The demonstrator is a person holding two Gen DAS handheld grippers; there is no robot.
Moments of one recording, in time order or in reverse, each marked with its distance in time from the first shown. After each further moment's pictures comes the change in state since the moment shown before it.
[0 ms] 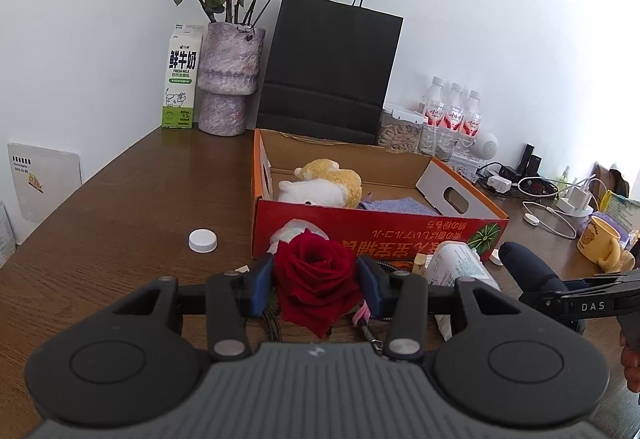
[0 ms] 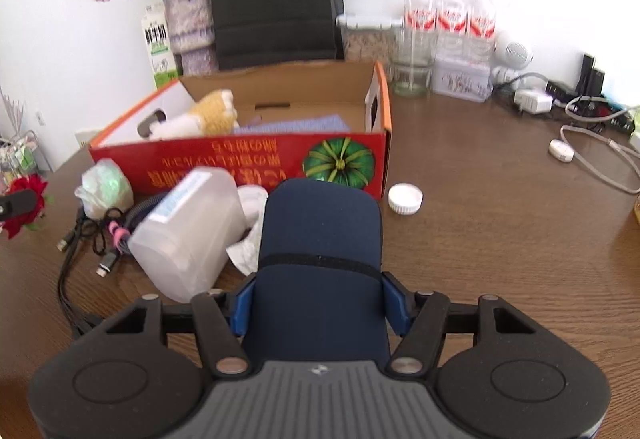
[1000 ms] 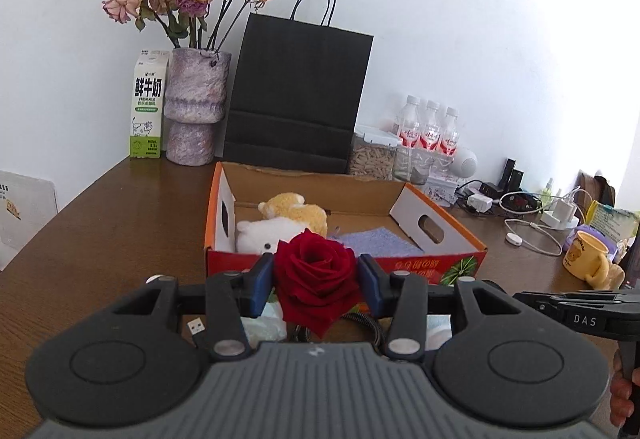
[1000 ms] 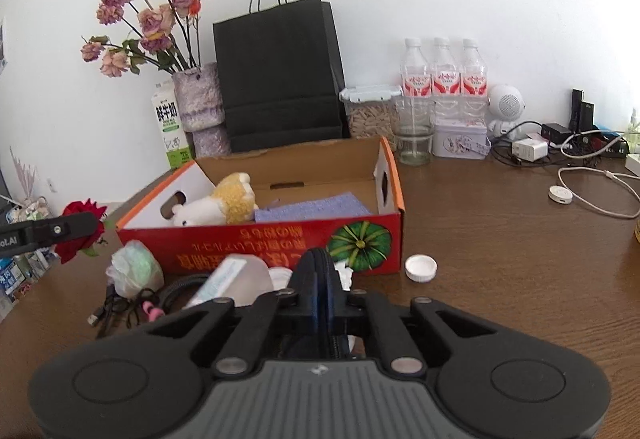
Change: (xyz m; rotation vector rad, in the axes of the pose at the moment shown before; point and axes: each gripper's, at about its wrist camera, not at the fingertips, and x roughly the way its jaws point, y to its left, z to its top) left arm 0.021 -0.024 0.020 0.029 -0.040 -0.047; right arm -0.009 0.002 0.003 0.067 -0.135 0.008
